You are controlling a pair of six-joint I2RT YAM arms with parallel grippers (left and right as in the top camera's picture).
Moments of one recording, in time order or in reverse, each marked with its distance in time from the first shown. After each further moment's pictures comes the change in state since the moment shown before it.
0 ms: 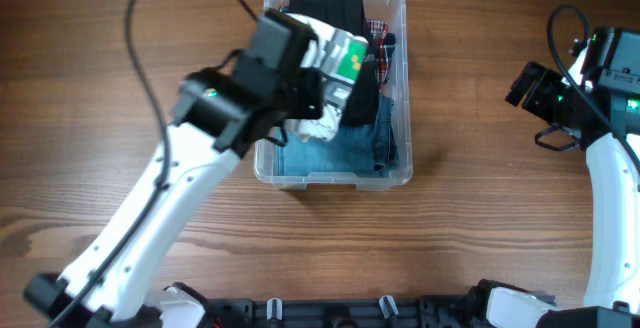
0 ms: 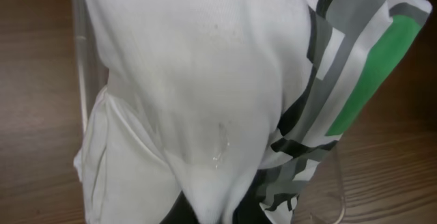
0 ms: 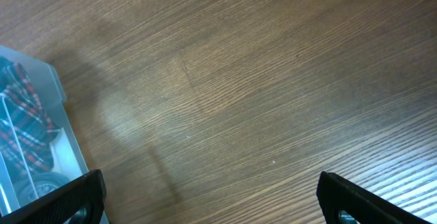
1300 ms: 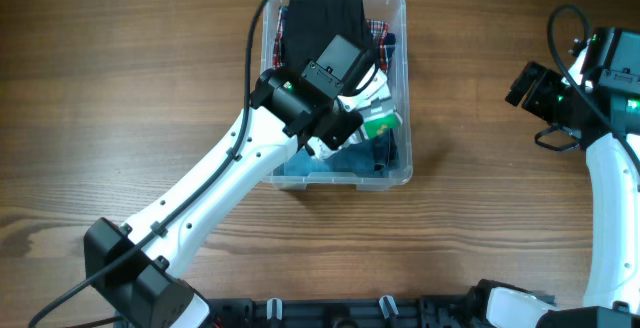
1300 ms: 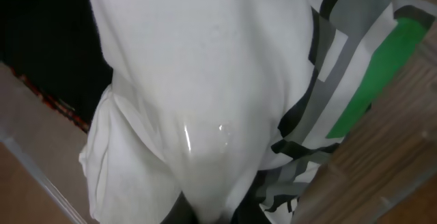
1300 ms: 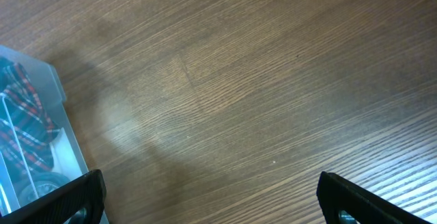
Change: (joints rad) left arm -0.132 0.172 0.000 -0.019 -0.056 0.691; right arm 0.000 0.000 0.000 0.000 0.000 0.000
